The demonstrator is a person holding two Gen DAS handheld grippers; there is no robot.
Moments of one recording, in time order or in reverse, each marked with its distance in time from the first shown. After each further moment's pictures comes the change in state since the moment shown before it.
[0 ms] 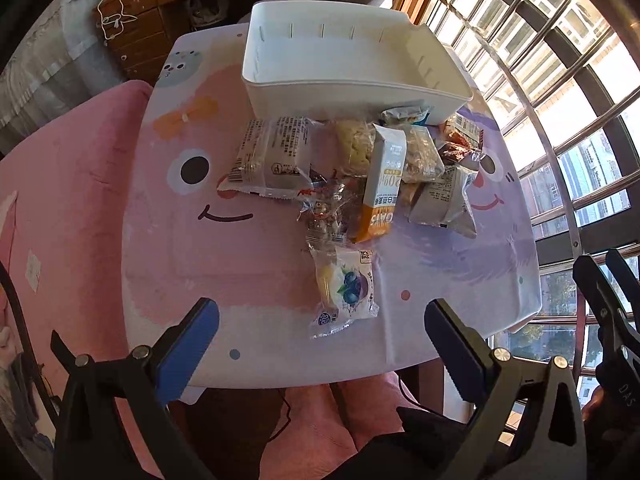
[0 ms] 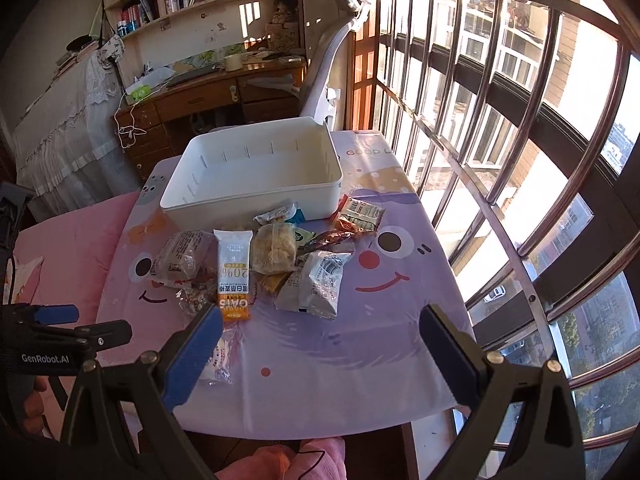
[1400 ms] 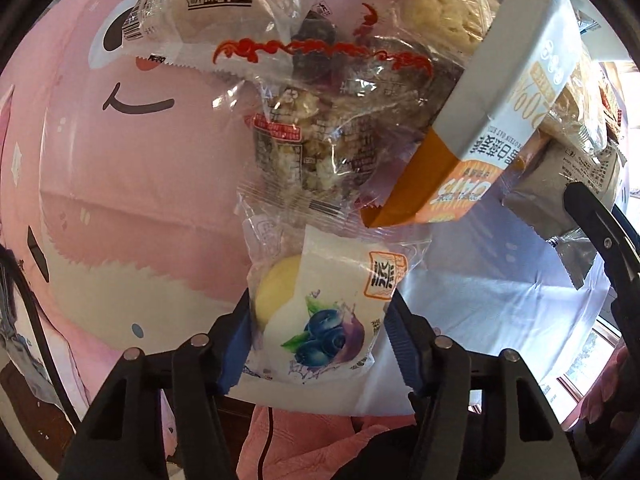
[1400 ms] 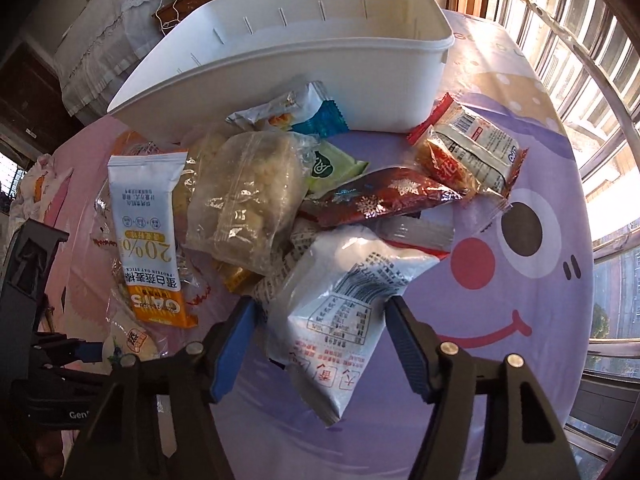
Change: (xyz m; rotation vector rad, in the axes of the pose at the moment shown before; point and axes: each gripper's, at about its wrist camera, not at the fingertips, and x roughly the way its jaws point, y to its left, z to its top) left arm 0.215 -0.023 0.027 -0.273 0.429 0.104; right arm 0.226 -0.008 0.015 -0.161 0.418 0.295
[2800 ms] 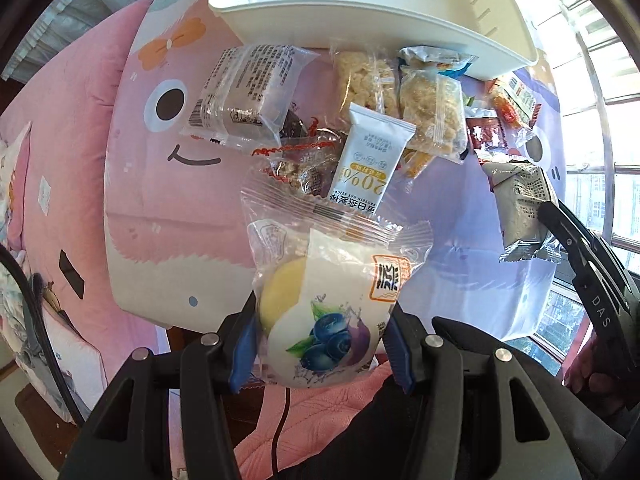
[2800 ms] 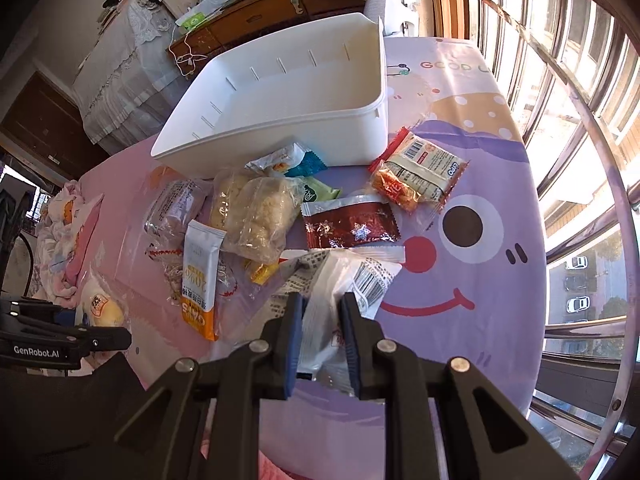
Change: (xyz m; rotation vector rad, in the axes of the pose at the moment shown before) left arm -0.087 -0.012 0.004 0.100 -0.091 0.019; right arm -0.093 -0.054 -0.012 0.052 -0.104 0.091
